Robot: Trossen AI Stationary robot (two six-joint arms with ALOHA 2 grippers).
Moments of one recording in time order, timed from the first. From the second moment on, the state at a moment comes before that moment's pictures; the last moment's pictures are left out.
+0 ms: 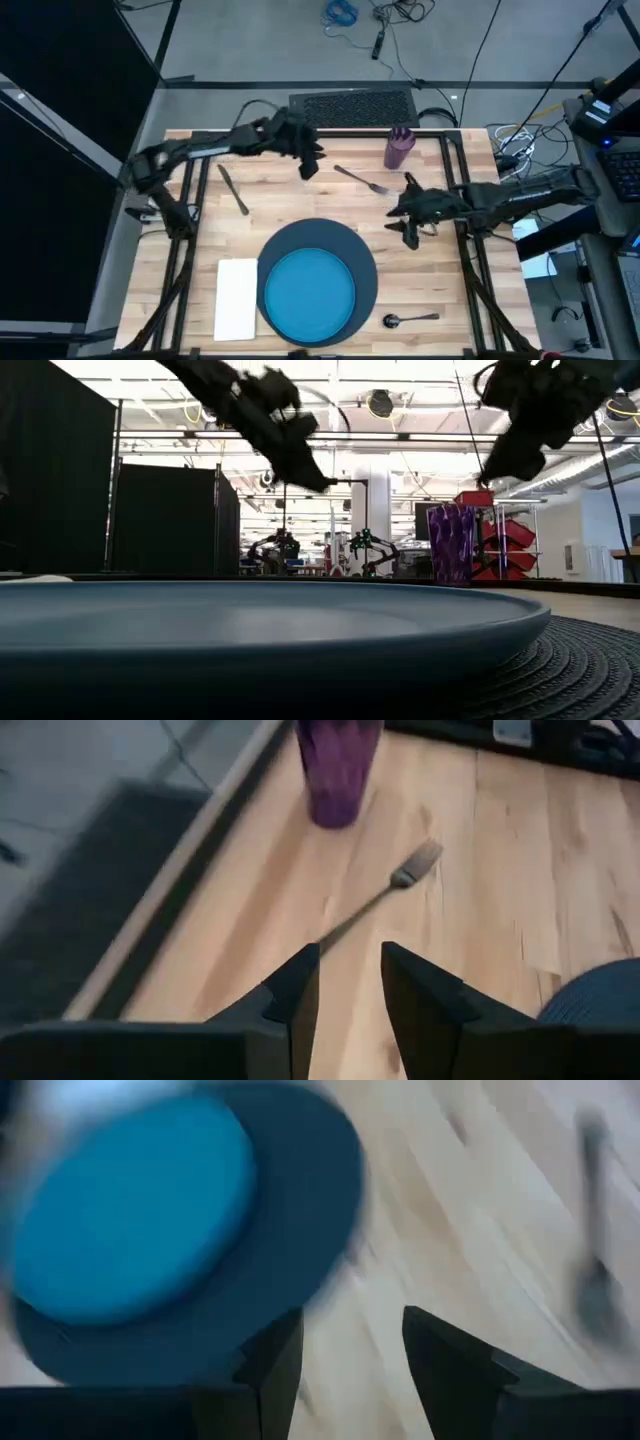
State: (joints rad) left arm 0.51 1.75 1.32 -0.25 0.31 0.12; right arm 0.12 0.82 0.50 -0.23 0.10 0.38
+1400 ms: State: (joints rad) left arm 0.39 2.41 2.01 -0.58 0.36 0.29; right arm 0.13 0.85 0.27 0.45 0.15 0.45
